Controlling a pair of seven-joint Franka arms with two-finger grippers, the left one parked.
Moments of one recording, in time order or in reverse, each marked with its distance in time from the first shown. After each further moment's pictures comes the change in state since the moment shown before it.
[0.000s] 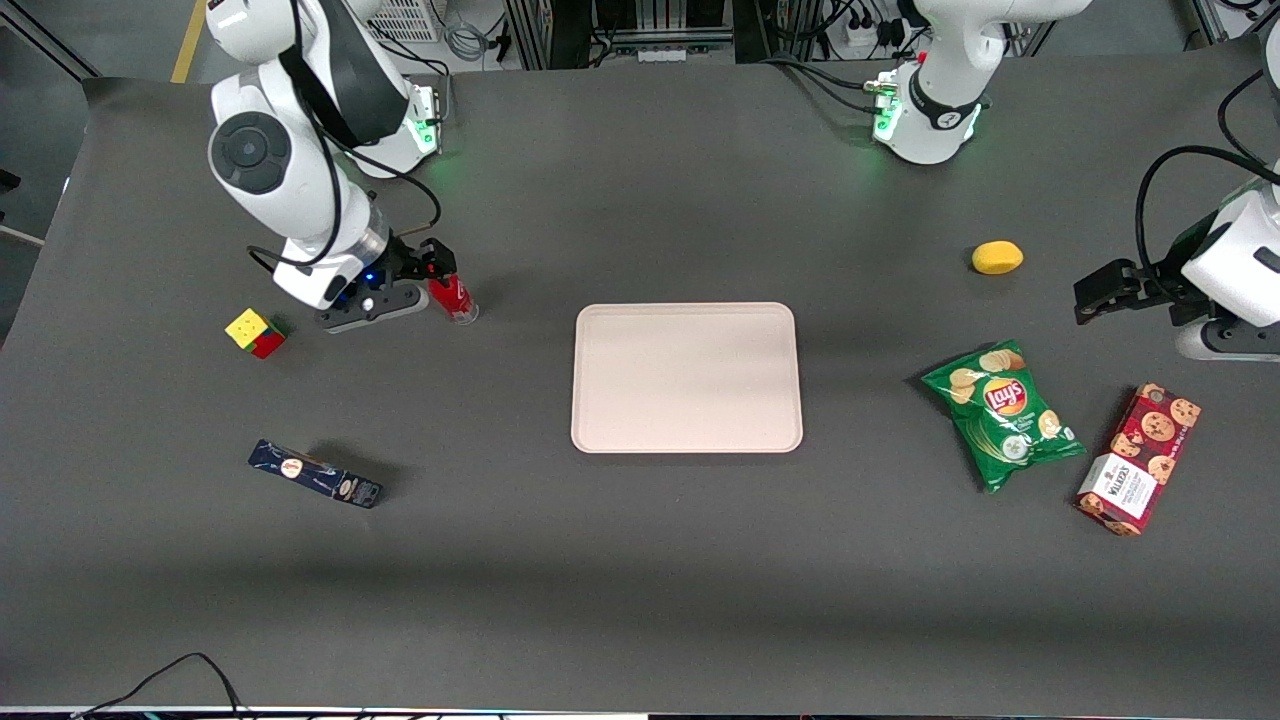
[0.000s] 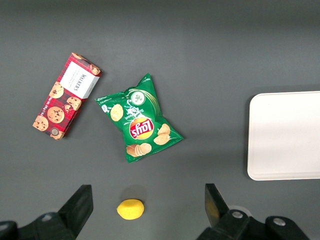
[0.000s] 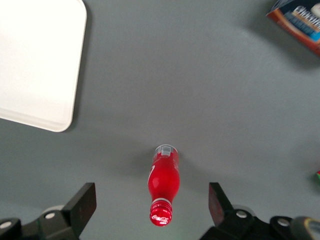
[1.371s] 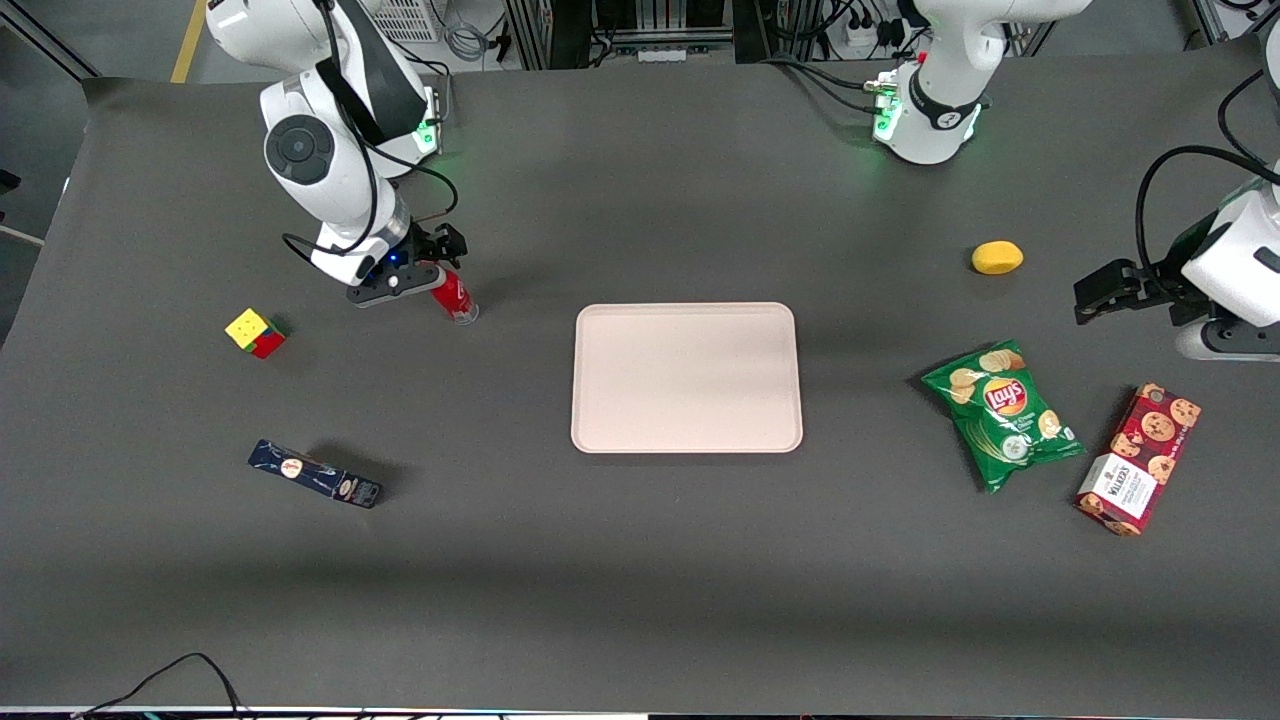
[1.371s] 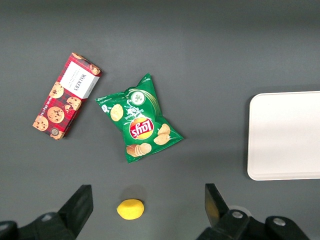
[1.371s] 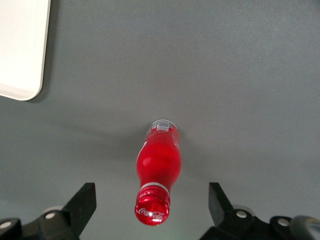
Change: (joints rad) arm 0.001 -0.083 0.022 -0.290 0.000 0.189 0.000
